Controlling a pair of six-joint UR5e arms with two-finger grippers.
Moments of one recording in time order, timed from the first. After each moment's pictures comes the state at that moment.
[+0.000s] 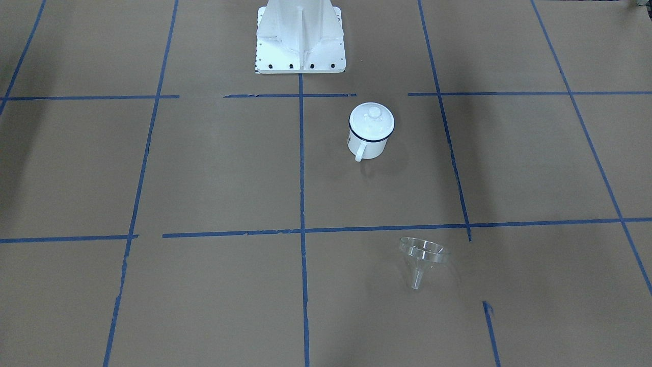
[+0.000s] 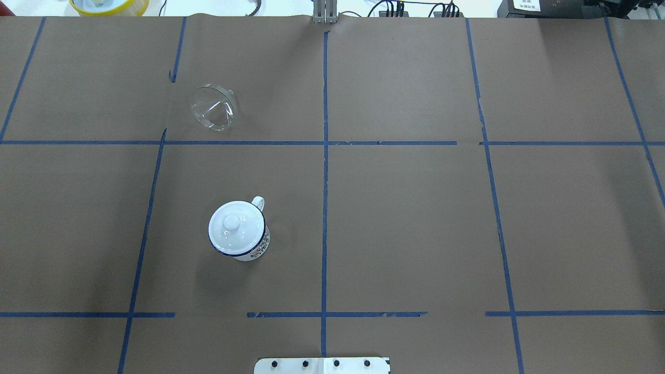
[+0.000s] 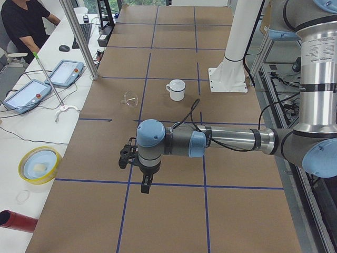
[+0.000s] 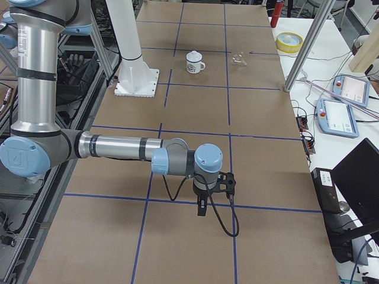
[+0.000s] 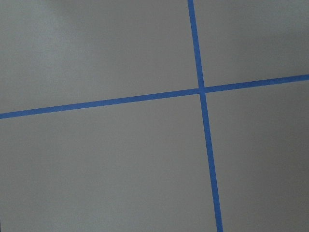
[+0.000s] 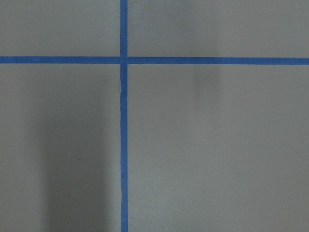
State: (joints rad) left arm -1.65 -1.48 -1.73 -1.59 -2.29 0.12; right arm 1.57 -1.68 1.66 -1.57 2.29 0.01
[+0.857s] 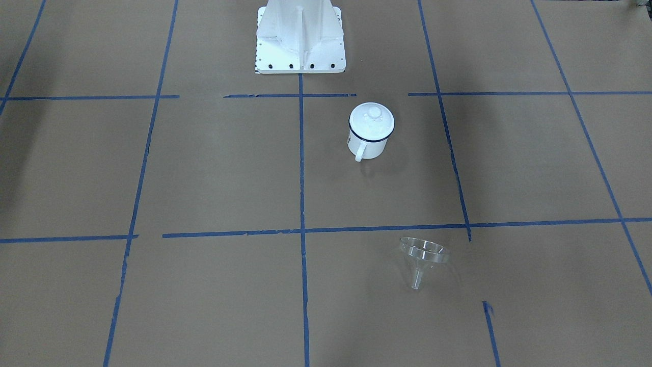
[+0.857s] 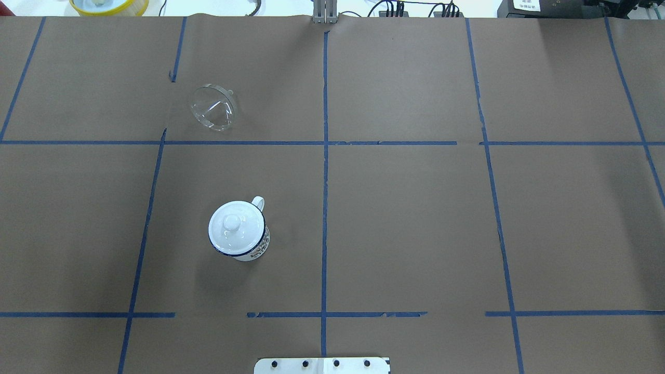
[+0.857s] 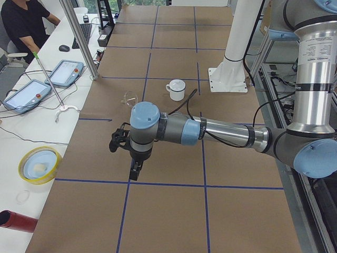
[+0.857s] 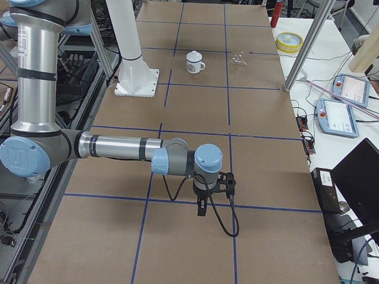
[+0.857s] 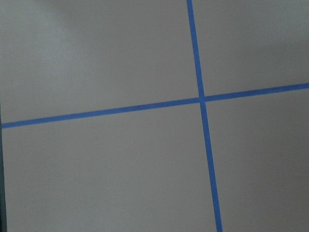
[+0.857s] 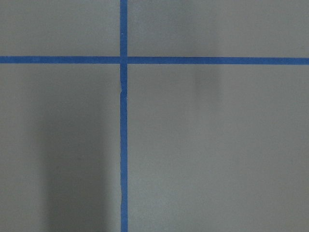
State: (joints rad) left arm -1.65 -1.55 -1.80 -1.59 -2.27 0.09; right arm 1.57 -1.68 1.66 -1.57 2.29 0.01
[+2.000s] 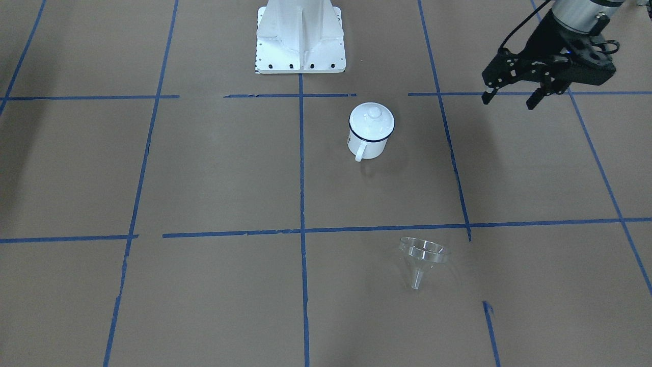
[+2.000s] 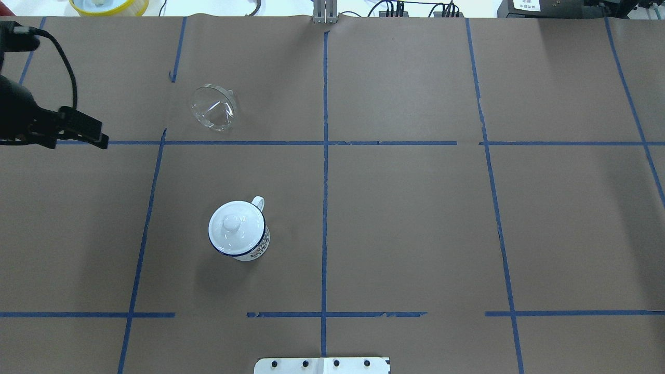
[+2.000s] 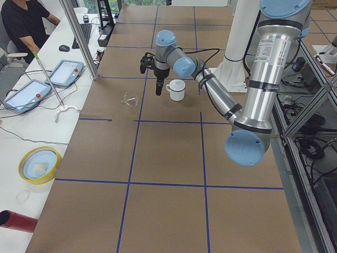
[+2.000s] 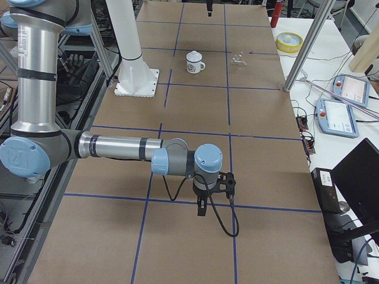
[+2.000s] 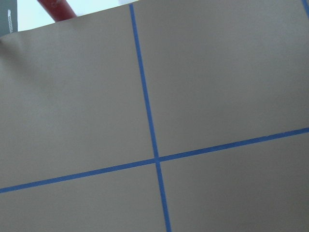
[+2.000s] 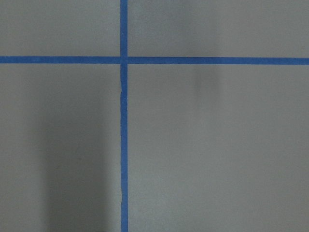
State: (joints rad) left arm -0.95 -1.78 -2.22 -1.48 -2.17 -0.89; right arm 1.57 -1.68 1.66 -1.57 2.29 0.01
